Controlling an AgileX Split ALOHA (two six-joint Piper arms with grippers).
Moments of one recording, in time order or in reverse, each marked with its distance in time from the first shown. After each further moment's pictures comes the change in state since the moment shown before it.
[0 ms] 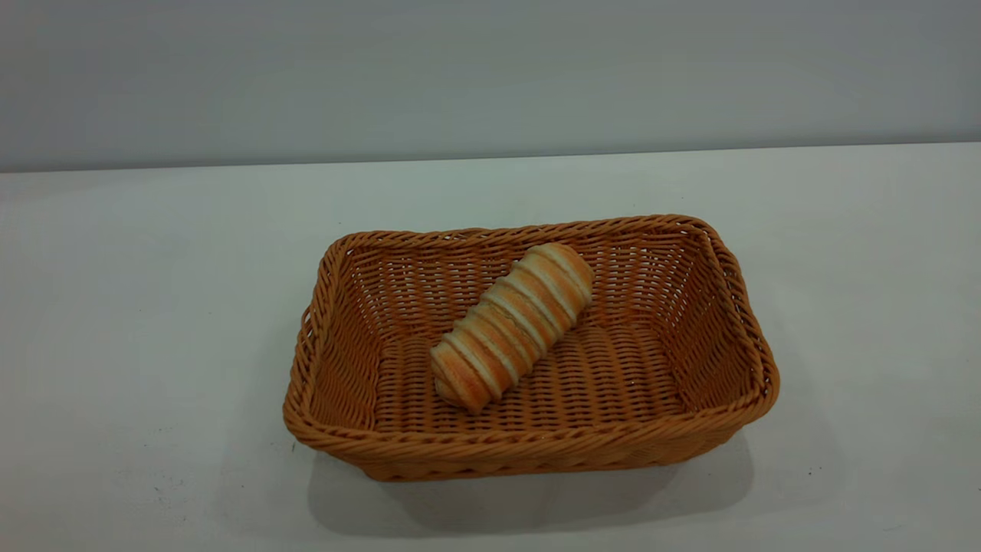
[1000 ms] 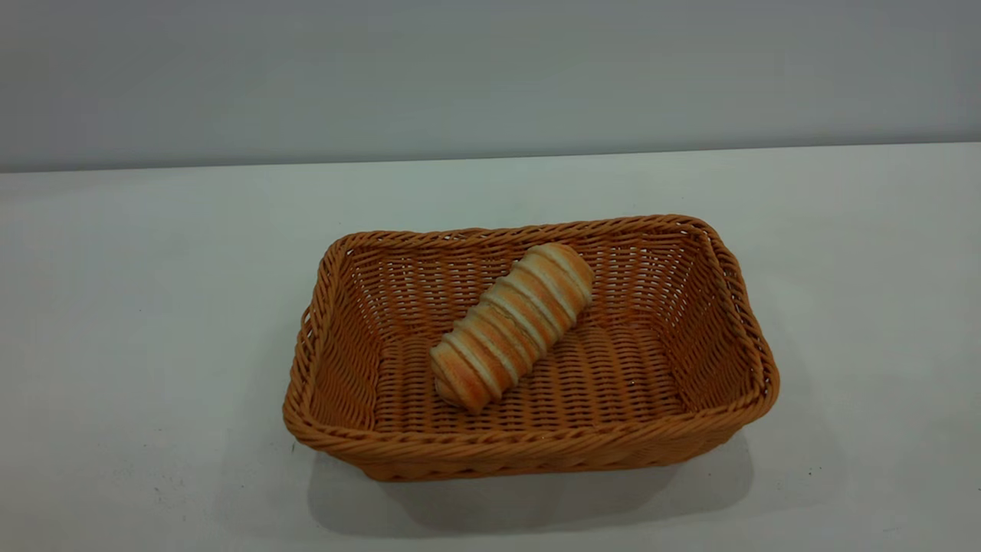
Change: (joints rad) left arm 0.000 0.000 0.000 0.000 0.000 -0.003; right arm 0.000 0.000 -0.122 0.049 0.063 -0.003
